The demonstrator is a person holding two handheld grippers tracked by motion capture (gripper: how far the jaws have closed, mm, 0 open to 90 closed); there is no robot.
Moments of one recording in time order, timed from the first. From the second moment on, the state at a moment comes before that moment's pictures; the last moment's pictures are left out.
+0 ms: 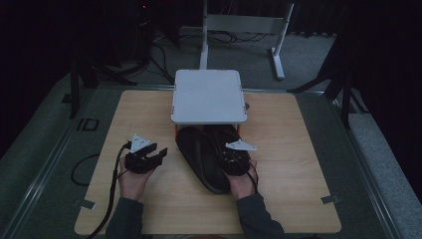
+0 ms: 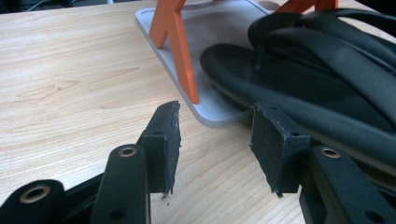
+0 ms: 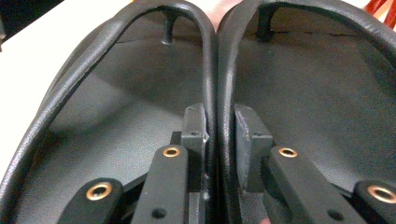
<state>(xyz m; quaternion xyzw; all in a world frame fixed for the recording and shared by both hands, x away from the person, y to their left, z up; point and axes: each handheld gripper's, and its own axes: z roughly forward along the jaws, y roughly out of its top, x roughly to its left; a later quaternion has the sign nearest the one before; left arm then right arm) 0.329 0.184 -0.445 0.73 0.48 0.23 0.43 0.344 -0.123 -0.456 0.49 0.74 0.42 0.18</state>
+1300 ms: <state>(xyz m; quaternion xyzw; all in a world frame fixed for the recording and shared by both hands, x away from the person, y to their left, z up) 0.329 0.190 -0.446 0.72 0.48 0.22 0.44 0.381 -0.068 -0.455 0.58 0.64 0.43 0.26</state>
